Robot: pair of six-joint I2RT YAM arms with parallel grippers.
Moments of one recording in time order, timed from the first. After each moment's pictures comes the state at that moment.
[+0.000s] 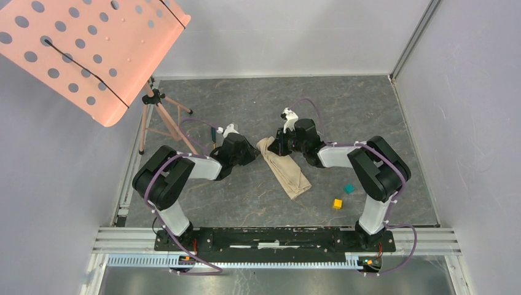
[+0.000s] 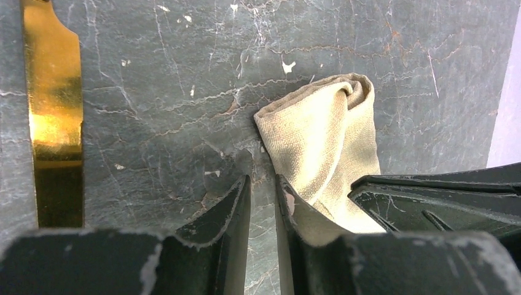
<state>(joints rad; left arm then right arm) -0.58 1.72 0.65 0.44 -0.07 -0.95 0.58 1.82 0.85 0.47 -0.35 0.39</state>
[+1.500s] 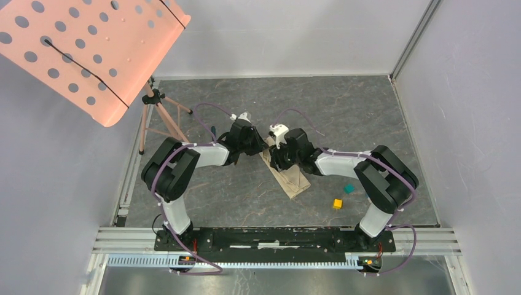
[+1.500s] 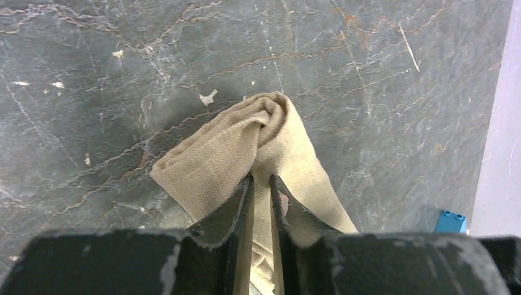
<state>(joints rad) -0.58 1.81 0.89 0.27 0.09 -0.82 0.69 1.71 0.82 0.18 -0.18 0.14</state>
